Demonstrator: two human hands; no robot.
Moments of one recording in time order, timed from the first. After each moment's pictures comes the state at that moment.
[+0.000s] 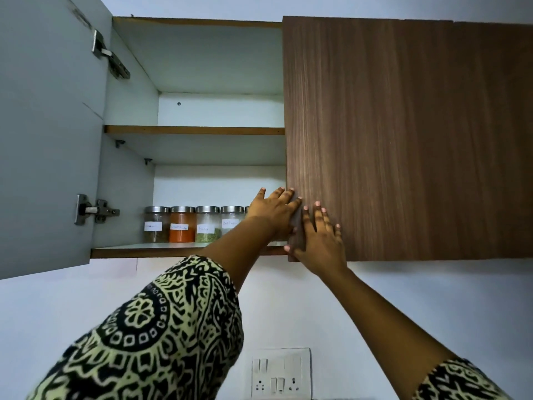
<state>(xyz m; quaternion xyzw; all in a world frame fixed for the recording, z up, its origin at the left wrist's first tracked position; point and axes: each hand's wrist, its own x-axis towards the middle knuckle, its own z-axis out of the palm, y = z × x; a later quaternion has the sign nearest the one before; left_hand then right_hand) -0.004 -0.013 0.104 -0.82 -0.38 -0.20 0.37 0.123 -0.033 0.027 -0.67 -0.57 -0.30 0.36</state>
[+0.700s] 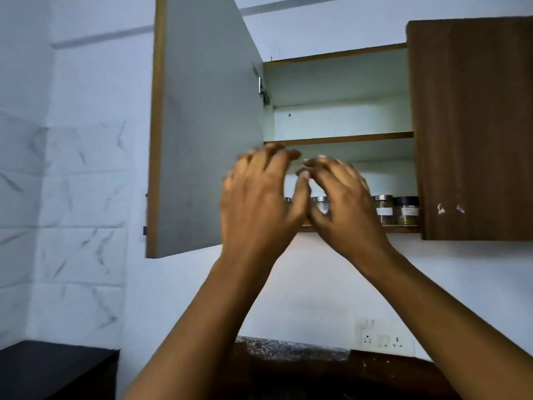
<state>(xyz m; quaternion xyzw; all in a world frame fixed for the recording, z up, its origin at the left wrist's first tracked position) -0.368 -0.282 0.046 -0.63 -0.30 -0.64 0.33 -0.235 -0.261 0.044 -0.32 -0.66 -0.40 0.55</state>
